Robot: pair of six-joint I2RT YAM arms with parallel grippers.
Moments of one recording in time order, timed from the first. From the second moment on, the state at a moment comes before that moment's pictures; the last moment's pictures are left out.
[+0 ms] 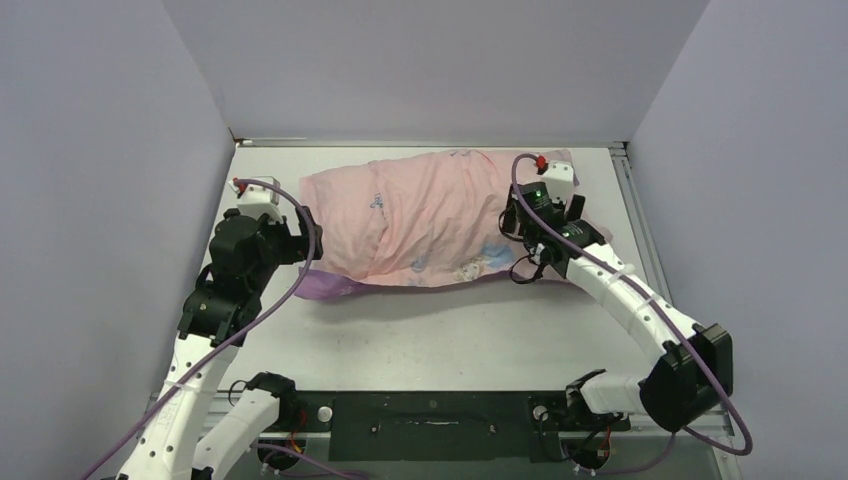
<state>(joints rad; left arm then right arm) -0.26 0.77 0.96 -0.53 -0.14 -0.22 0.46 1.33 1.09 -0.56 0.67 0.45</state>
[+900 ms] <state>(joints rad) -0.26 0.77 0.96 -0.52 -0.12 -0.22 1.05 1.66 1.30 -0.33 0.41 0.25</state>
